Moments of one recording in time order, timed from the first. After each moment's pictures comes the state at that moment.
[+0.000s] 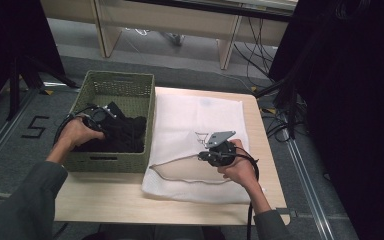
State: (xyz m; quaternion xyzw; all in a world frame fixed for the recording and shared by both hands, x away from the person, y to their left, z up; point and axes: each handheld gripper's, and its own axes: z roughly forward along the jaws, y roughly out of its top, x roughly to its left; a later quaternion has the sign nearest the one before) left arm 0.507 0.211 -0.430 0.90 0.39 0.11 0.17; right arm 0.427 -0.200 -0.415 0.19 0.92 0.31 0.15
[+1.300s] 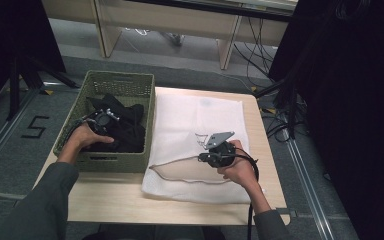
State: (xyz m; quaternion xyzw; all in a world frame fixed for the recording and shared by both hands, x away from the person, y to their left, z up) left arm 0.527 0.214 -0.482 0.88 0.40 0.14 0.21; right arm 0.428 -0.200 -0.418 0.19 0.93 0.30 0.14
